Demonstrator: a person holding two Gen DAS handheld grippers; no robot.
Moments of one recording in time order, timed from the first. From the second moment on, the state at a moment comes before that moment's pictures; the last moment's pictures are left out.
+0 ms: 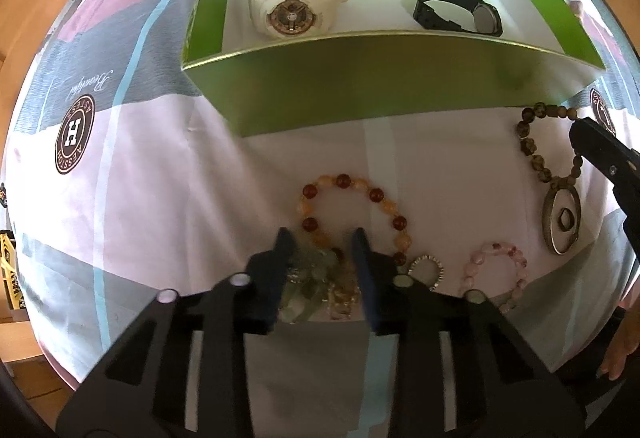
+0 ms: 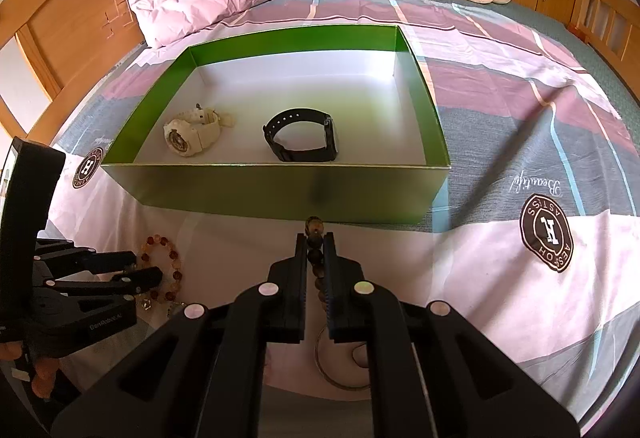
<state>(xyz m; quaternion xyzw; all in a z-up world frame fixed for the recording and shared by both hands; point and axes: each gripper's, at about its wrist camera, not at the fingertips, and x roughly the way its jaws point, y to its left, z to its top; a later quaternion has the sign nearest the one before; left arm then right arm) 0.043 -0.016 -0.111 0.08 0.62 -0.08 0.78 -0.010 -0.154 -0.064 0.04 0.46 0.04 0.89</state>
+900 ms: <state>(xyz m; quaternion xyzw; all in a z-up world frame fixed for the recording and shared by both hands) 0.052 0.036 -0.041 -0.06 0.56 -0.14 0.81 -0.018 -0.157 -0.040 0.06 0.42 0.05 0.90</state>
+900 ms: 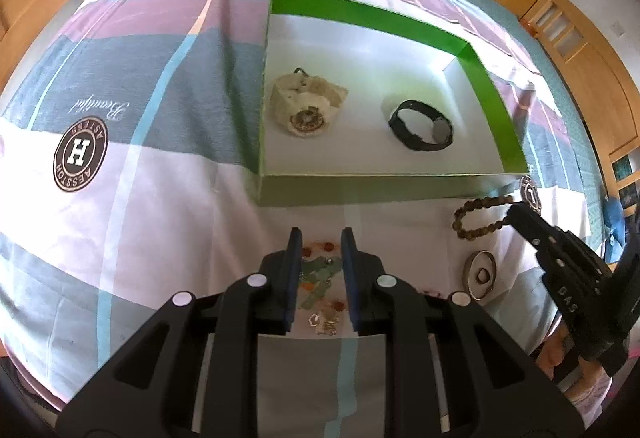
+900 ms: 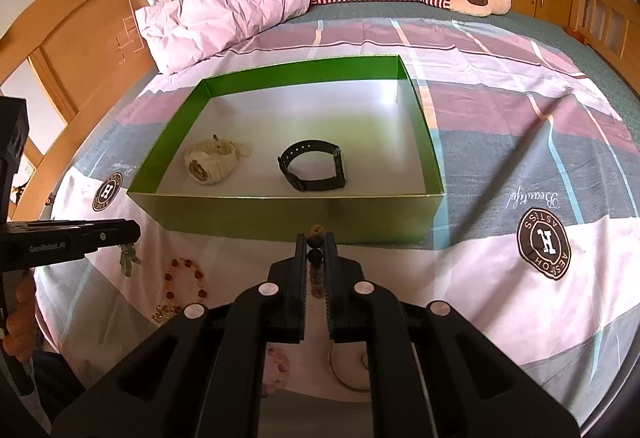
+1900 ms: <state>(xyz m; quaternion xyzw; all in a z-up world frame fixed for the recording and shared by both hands) 0.034 0.013 -0.033 0.00 0.53 -0.13 0.84 -0.020 -0.145 -0.044 0.04 0.42 0.05 0.90</state>
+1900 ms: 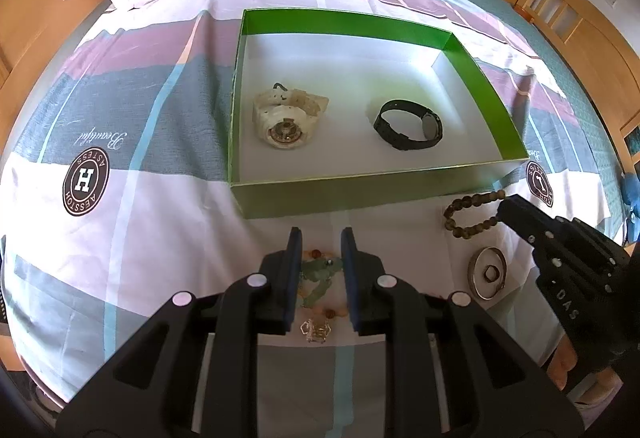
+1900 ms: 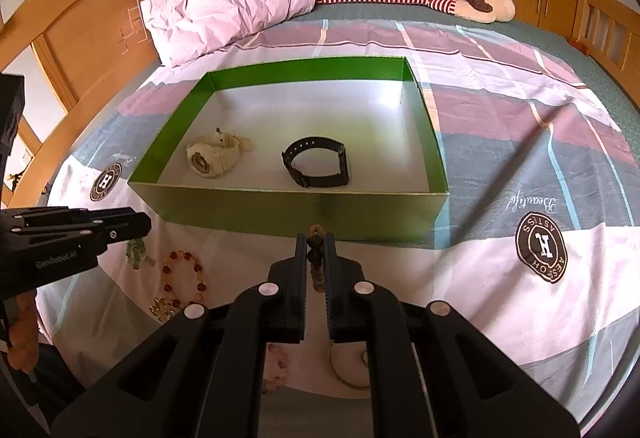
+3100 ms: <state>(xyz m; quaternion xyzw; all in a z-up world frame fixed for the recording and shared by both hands) 0.029 0.008 -0.034 0.02 0.52 -0.12 0.85 -0.021 -0.141 -0.047 0.03 0.43 0.05 0.90</state>
